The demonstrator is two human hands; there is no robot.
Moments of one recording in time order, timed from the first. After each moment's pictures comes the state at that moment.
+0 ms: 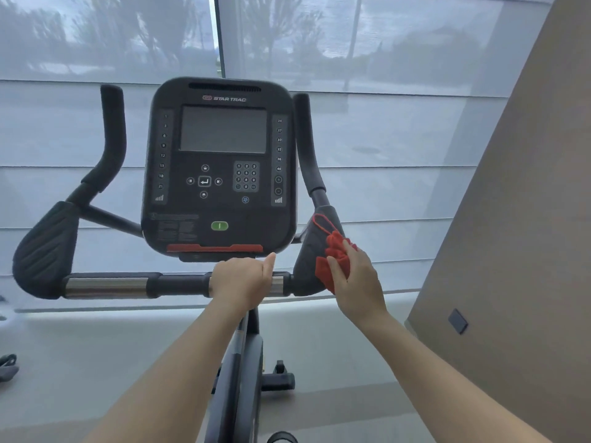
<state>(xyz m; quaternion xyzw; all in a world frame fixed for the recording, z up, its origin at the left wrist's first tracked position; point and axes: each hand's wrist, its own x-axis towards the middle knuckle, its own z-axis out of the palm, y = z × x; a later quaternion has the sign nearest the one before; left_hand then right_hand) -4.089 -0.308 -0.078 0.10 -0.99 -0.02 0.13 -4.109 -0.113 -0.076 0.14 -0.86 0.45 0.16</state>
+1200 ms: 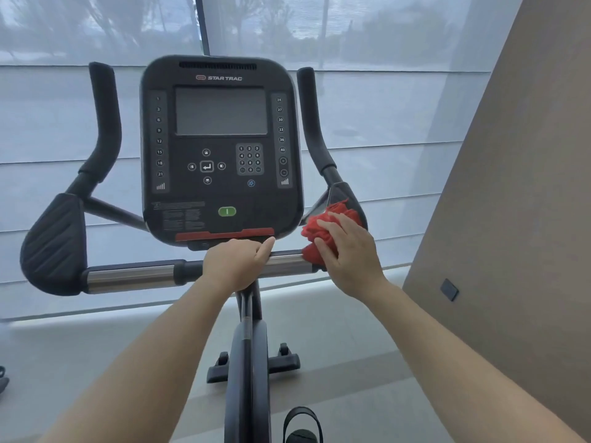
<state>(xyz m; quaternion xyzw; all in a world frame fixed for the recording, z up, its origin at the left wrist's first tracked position) -4.084 -0.375 -0.082 0.00 -0.99 -0.05 0.11 -4.092 -0.159 -0.071 0.22 -0.92 0.25 0.21</state>
